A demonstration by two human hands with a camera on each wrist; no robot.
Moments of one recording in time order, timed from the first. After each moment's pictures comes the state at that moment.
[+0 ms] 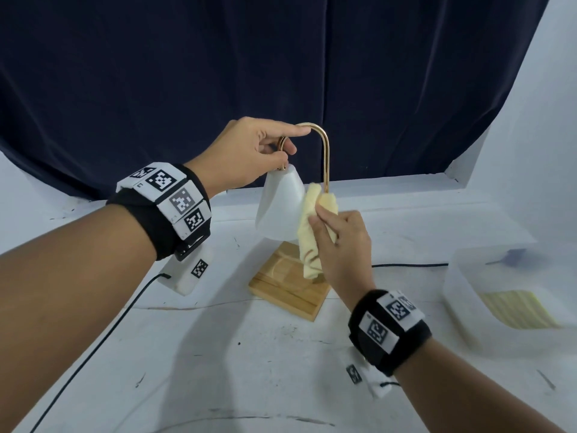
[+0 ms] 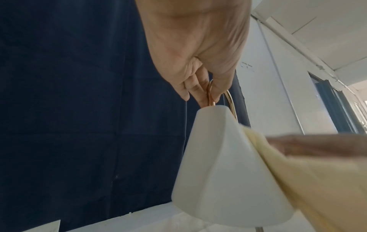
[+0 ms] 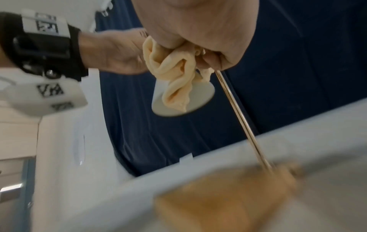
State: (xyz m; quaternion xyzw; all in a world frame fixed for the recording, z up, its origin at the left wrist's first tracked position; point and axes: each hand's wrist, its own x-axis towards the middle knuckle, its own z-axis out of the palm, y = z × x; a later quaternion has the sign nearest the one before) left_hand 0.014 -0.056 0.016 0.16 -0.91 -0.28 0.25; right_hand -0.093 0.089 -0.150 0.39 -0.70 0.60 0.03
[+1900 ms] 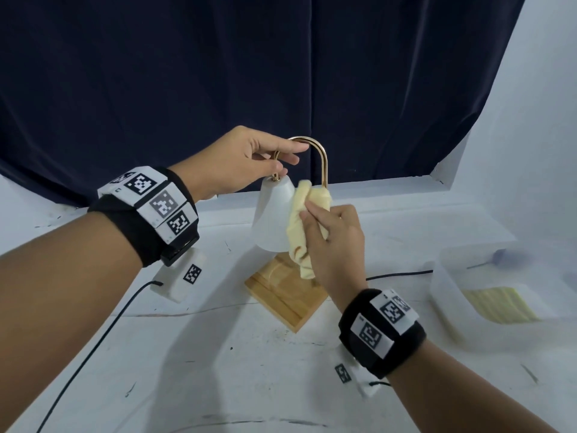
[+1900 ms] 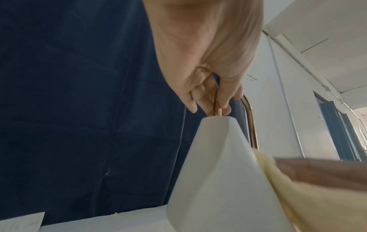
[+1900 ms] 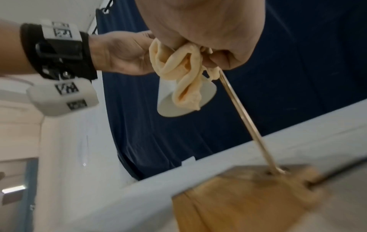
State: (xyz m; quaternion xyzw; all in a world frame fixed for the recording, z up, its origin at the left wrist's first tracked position) left_hand 0.015 -0.043 0.021 0.14 -0.91 -0.34 0.19; right_hand -0.078 0.102 -0.123 0.37 -0.70 0.61 0.03
